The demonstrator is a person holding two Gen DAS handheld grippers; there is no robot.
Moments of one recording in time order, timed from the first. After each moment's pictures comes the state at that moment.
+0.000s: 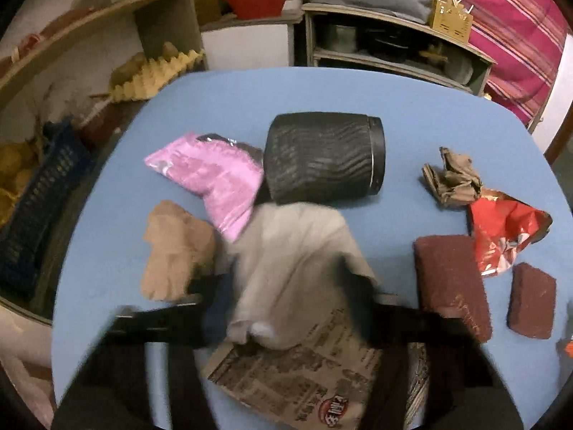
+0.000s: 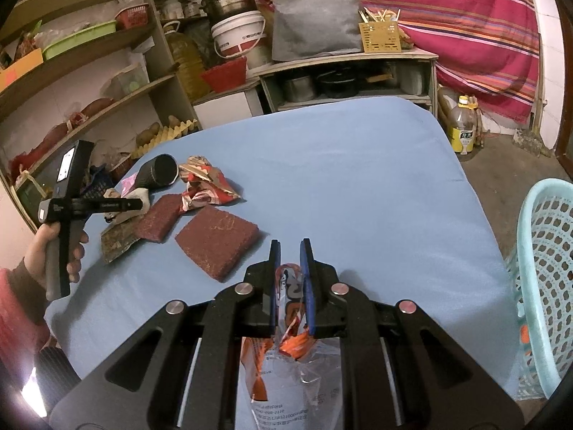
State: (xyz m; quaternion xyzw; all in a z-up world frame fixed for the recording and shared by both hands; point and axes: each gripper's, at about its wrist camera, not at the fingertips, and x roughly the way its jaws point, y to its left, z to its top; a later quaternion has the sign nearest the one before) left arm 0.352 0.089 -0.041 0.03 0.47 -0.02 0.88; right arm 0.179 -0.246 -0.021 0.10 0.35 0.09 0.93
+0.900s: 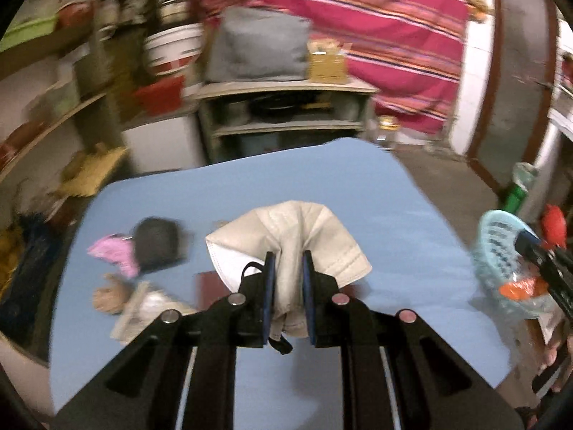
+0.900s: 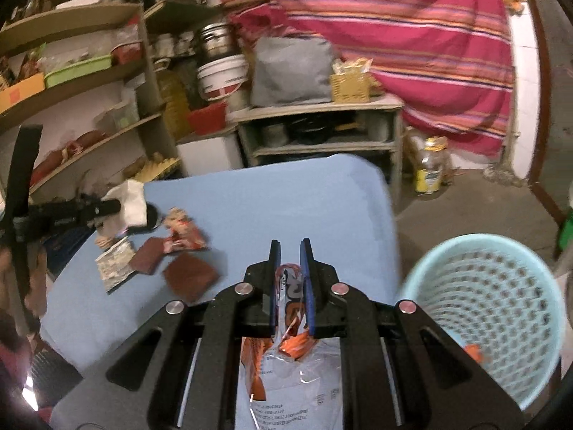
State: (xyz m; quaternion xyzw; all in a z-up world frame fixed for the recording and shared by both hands) left arm 0.234 -0.089 0.080 0.07 0.35 -0.18 0.92; right arm 0.128 -0.333 0.059 0.08 0.28 0.03 0.96
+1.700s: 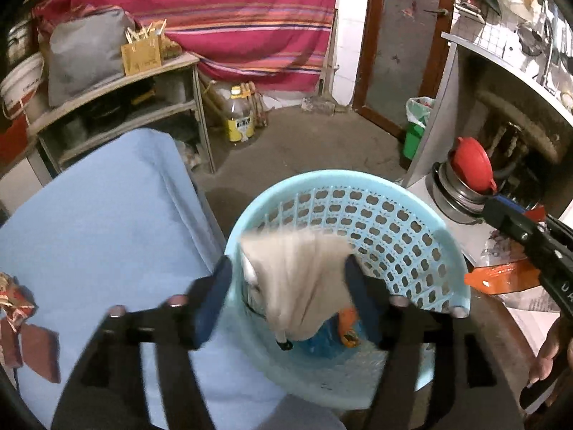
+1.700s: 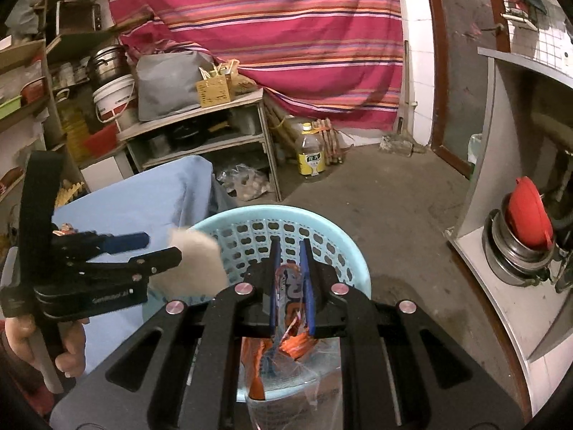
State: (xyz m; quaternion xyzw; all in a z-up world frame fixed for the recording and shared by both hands) left arm 0.183 -0.400 0.015 0.14 0.37 -0.36 0.84; right arm 0.027 -0.525 0.037 0.11 0.30 -0.13 0.94
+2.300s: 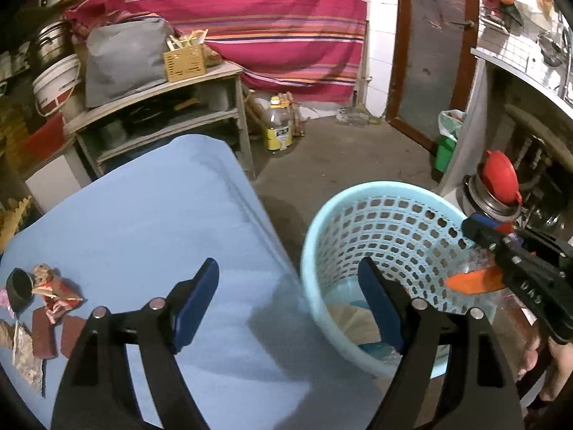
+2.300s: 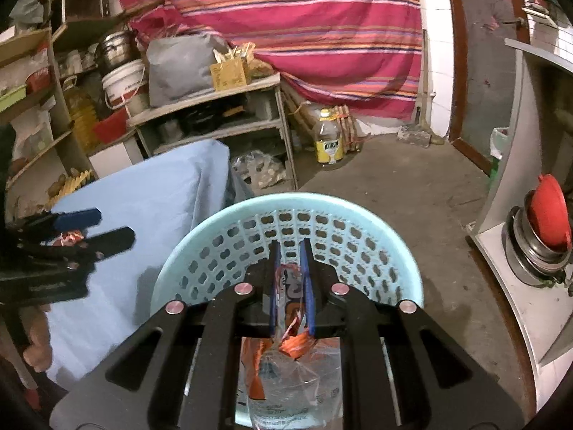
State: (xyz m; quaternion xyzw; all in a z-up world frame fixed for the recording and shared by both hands) left arm 0.193 -0.336 0.034 0.13 0.36 -0.30 0.87; right arm 0.078 -0.504 0.015 0.11 0.33 -0.10 0.93
